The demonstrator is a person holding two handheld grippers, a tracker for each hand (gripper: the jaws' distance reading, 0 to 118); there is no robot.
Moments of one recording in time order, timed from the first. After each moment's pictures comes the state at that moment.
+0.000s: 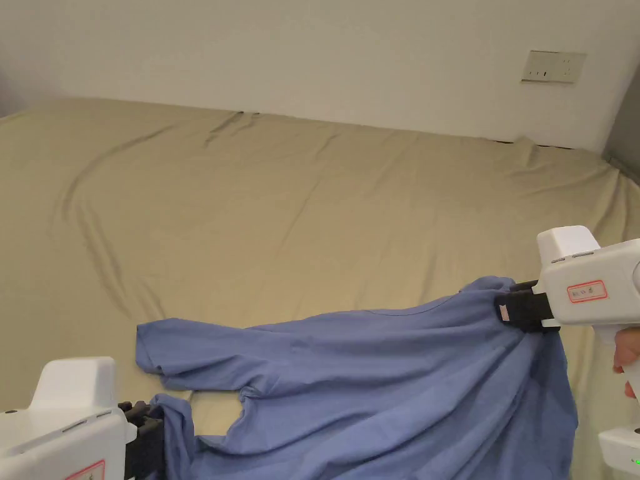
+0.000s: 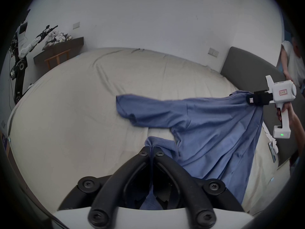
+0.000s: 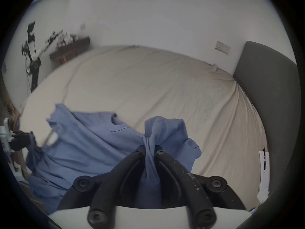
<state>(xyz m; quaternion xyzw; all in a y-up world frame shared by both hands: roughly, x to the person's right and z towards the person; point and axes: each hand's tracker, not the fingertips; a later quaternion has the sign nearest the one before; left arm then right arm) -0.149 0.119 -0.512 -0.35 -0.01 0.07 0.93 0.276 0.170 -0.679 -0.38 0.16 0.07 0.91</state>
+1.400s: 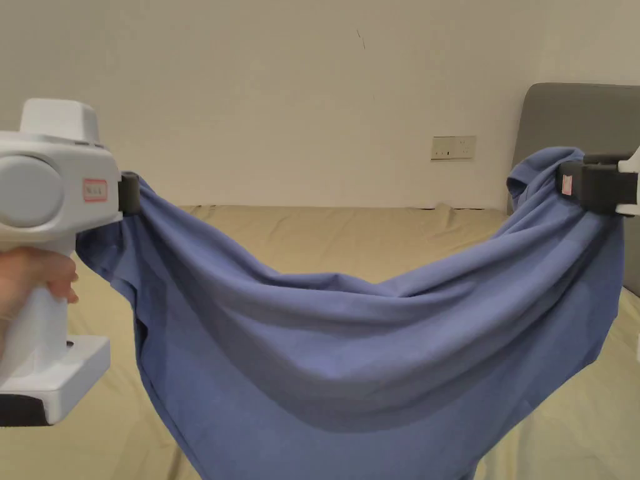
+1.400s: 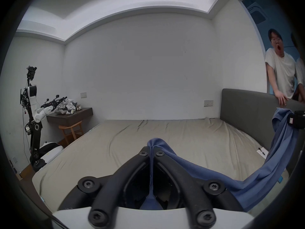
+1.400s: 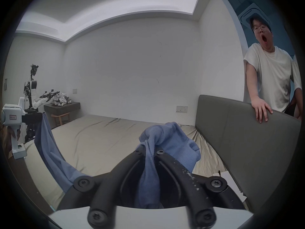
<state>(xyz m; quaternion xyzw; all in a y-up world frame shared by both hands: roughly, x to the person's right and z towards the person) -0.130 0.358 -0.529 -0.12 0.04 -0.04 0.99 0.329 0.369 -0.493 -0.11 0.04 0.04 0.99</state>
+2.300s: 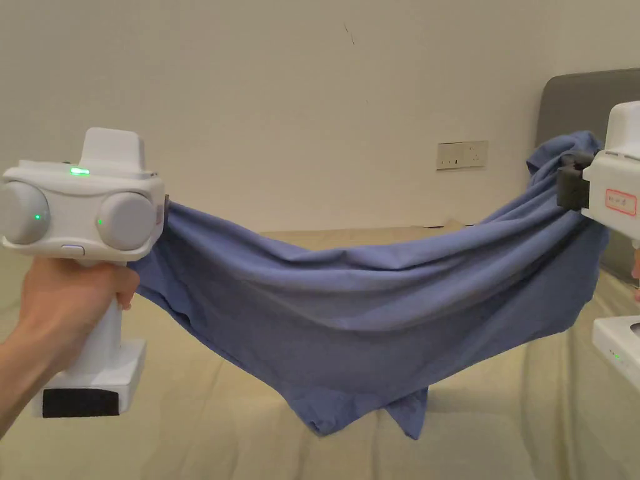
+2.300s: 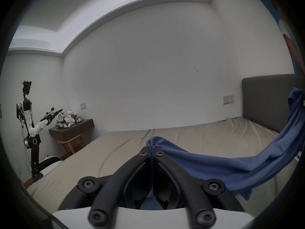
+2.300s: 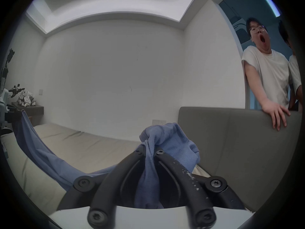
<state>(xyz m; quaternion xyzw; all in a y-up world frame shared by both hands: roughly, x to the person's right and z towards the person) -0.066 0.283 -0.798 -0.08 0.09 -0.09 0.99 0.358 0.285 -0.741 -0.03 -0.09 0.06 0.99</state>
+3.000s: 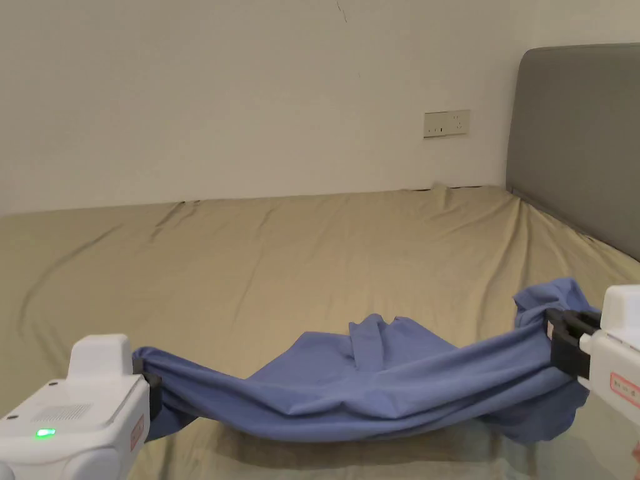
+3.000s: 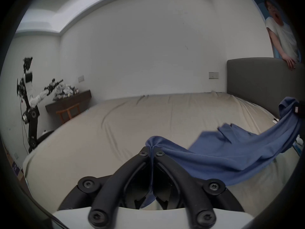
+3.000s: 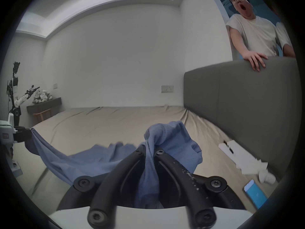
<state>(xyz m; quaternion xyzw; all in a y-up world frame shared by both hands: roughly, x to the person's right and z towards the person) -0.122 0.149 -0.553 -0.19 0.04 -0.05 0.98 0.349 0.167 -0.511 -0.15 -0.03 -0.01 0.99</state>
